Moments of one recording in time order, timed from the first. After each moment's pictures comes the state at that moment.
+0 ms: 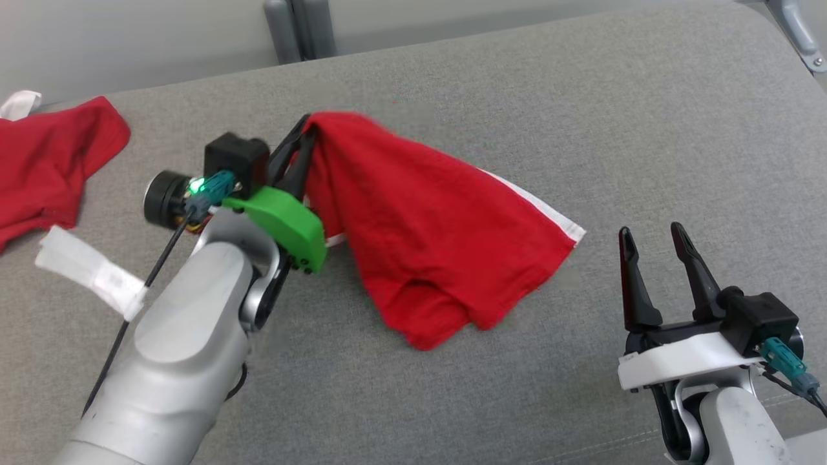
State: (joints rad) left arm -0.77 0.22 -0.66 0.59 -0.56 0.01 -0.17; right arm -0.10 -0.05 0.02 0.08 0.18 0.13 -0.26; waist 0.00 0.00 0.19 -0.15
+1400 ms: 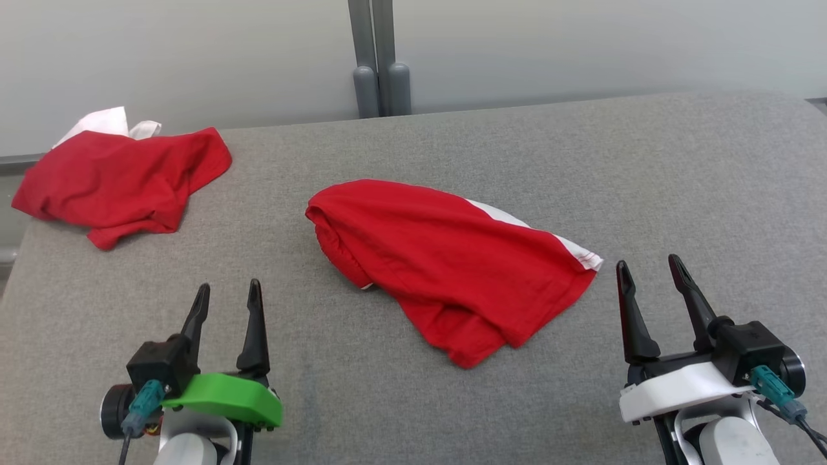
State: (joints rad) left arm -0.16 0.11 -0.17 0.33 -0.35 0.00 -0.26; right arm -0.04 -0.05 0.02 0.08 0.11 0.13 -0.26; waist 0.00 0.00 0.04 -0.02
